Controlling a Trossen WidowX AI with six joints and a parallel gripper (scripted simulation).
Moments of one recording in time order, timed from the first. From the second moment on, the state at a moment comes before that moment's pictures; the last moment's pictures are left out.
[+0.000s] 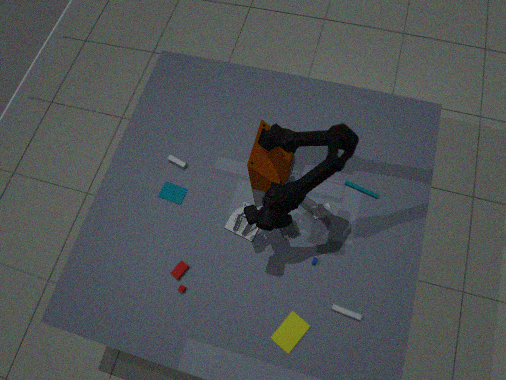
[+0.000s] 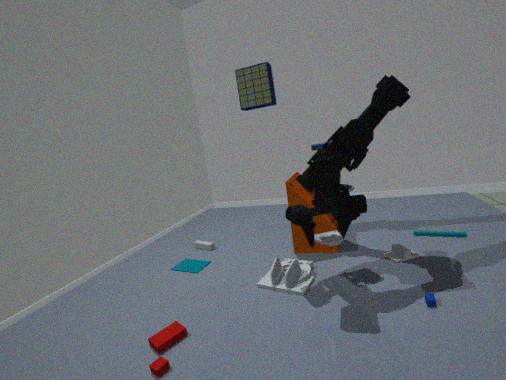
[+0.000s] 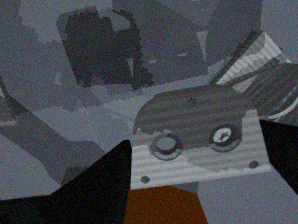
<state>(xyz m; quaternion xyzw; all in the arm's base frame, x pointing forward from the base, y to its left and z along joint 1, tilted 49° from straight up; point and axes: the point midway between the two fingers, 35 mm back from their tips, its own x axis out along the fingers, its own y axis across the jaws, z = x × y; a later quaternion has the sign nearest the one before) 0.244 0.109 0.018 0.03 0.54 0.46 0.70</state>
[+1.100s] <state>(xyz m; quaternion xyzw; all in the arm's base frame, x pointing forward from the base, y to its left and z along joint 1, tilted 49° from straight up) 0.239 0.050 -0.042 0.30 0.66 0.27 0.64</state>
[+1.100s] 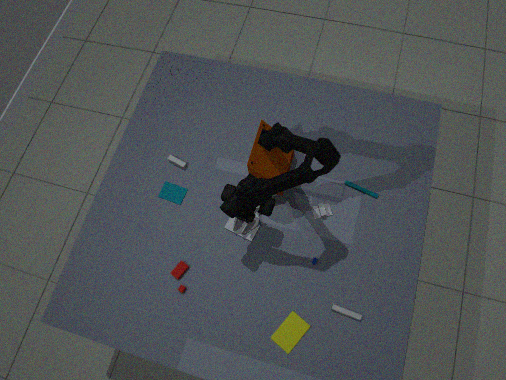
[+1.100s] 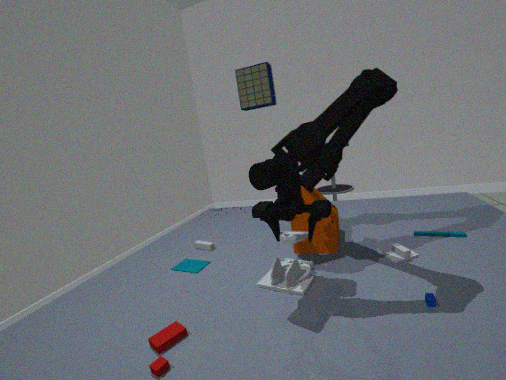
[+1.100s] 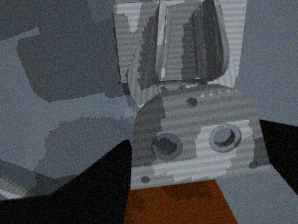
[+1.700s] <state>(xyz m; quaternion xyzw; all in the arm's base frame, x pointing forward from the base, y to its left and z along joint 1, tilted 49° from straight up) 0.234 0.041 -0.052 0.34 0.67 0.23 0.61</state>
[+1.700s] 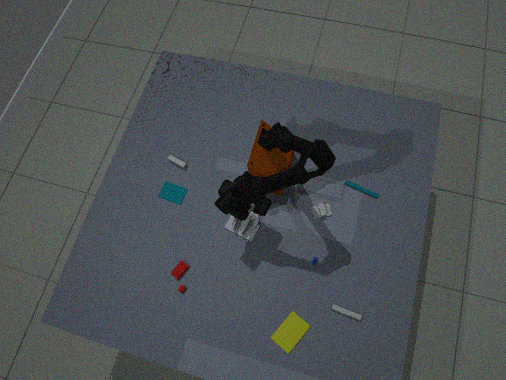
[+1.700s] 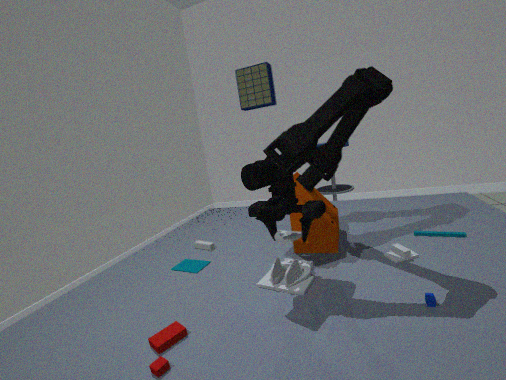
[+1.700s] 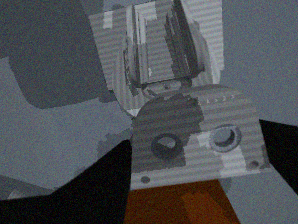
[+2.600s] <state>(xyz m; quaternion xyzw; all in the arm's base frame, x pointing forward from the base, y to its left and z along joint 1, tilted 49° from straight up) 0.226 0.046 -0.047 0.34 0.67 0.23 0.61</state>
